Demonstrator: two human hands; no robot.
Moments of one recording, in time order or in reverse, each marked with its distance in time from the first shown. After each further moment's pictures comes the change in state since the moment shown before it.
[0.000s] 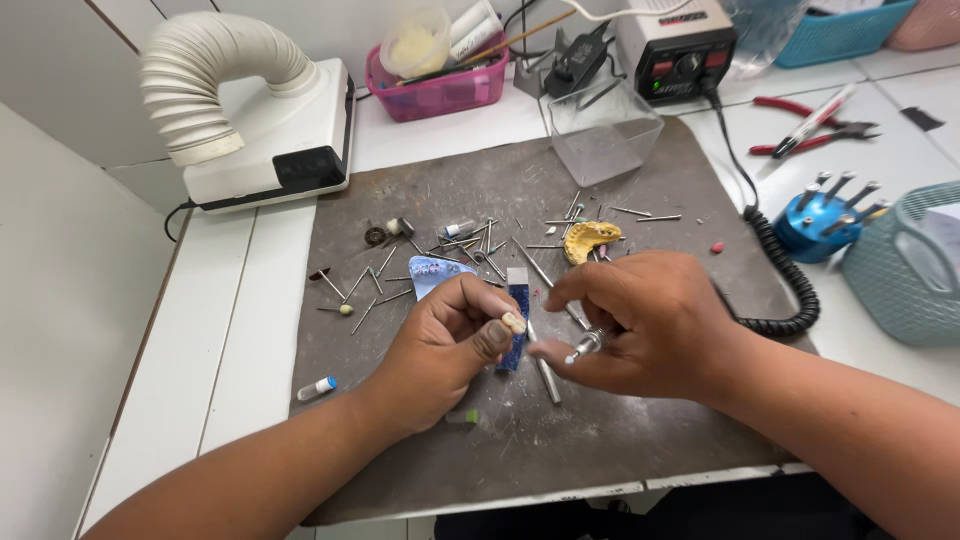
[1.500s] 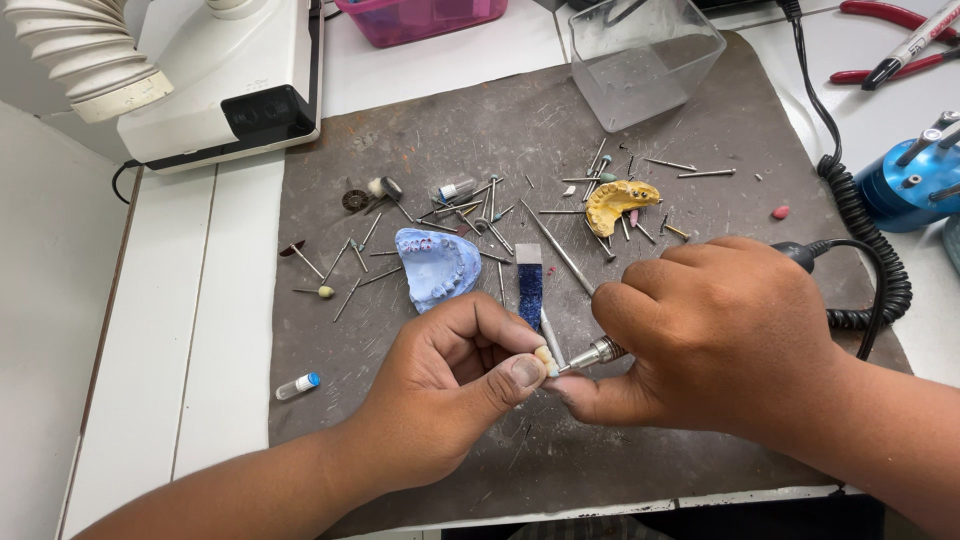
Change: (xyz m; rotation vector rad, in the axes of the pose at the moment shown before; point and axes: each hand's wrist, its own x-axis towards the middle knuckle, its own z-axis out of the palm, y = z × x) left_hand -0.014 0.022 0.019 0.055 0.063 -0.238; right_hand -0.003 0.008 0.005 -0.421 -0.216 0.006
